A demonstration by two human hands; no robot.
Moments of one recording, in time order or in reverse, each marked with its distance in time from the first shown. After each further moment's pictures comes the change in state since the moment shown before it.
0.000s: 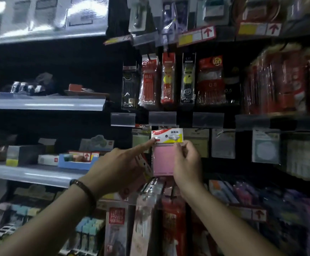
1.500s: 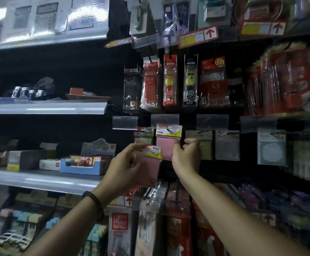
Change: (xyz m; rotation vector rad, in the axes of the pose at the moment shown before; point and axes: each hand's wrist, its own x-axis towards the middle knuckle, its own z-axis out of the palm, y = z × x) left_hand 0.021 -0.025 0.048 -0.771 0.207 -0.148; right_hand 0.057 0.019 0.031 -0.193 0.211 0.172
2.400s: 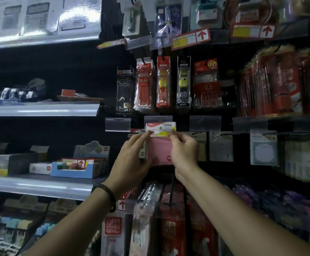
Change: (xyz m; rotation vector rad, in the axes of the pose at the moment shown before) left_hand 0.024 0.013 0.027 0.346 0.052 0.347; right_hand 0.001 -0.023 -0.011 0.379 -0.121 0.075
